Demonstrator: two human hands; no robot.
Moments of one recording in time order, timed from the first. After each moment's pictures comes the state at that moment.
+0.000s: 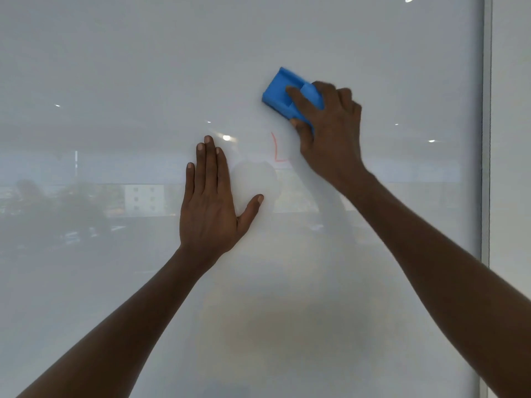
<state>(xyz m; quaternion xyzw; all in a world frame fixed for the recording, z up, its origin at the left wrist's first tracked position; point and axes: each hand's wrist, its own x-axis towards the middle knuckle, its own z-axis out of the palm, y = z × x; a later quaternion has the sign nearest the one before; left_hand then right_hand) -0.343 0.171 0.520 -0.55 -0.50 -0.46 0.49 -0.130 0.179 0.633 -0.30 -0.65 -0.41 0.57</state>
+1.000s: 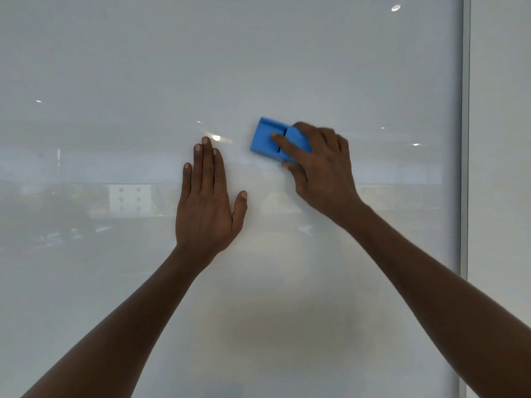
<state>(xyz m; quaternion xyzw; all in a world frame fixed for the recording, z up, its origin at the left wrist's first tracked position) -0.343 0.165 0.518 -0.57 -0.48 -0.47 0.47 -0.124 0.175 0.585 -0.27 -0.67 -0.45 0.52</state>
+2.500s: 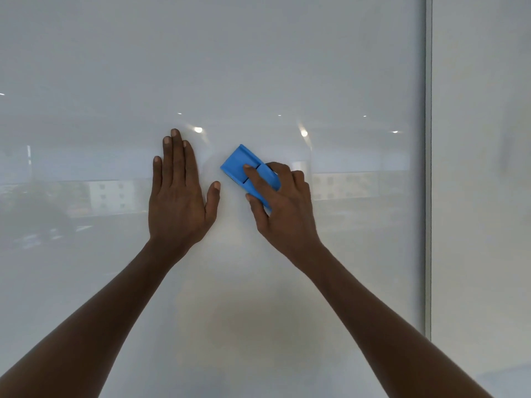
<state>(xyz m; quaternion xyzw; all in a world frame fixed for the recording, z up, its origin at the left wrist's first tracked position) -0.343 0.165 0.518 -0.57 -0.49 -0.47 0.46 -0.144 0.169 0.505 -0.30 -0.68 -0.34 0.58</state>
